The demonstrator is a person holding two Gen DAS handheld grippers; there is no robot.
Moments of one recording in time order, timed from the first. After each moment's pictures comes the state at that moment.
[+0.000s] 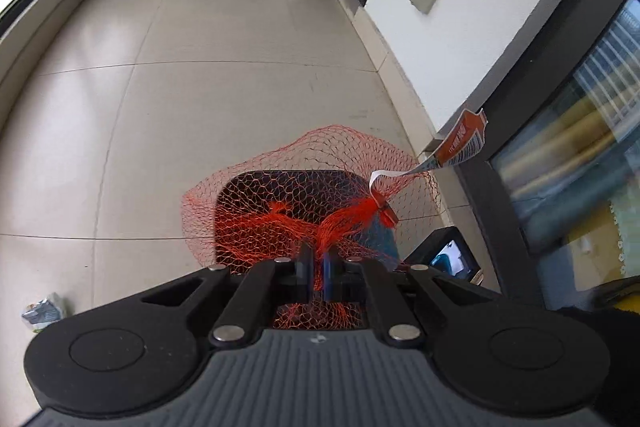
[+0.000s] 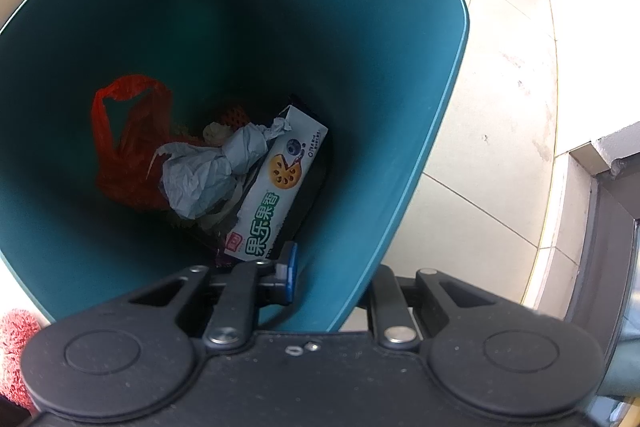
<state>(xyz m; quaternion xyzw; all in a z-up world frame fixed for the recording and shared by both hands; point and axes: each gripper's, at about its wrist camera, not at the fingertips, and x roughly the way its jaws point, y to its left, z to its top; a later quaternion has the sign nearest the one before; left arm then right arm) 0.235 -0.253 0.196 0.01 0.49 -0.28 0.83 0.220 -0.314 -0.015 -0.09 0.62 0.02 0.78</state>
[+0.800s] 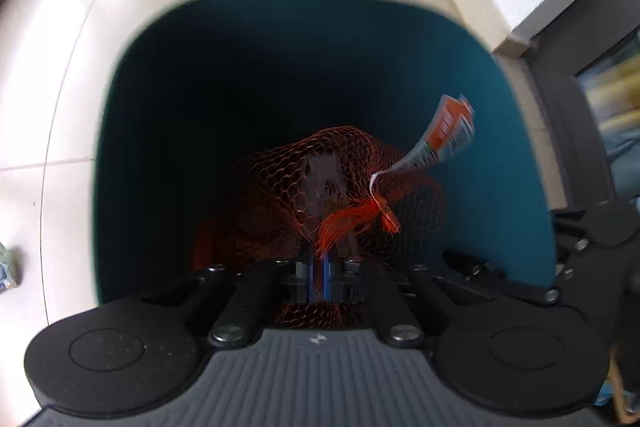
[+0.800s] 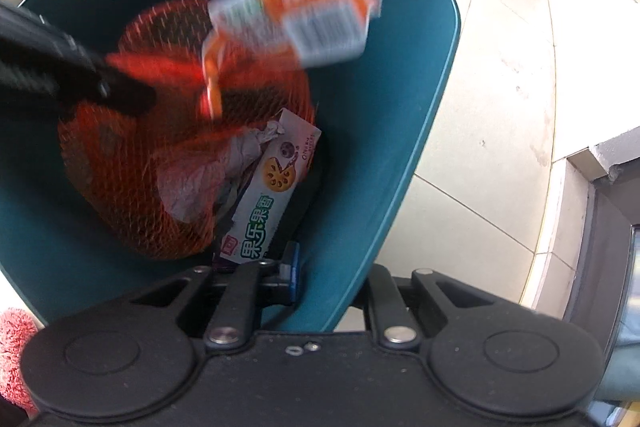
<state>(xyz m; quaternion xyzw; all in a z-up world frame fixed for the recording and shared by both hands) 0.284 -0.315 -0.027 0.06 0.61 -0.23 0.76 0.218 -0.309 -0.012 -0.10 0.61 0.02 0.78</state>
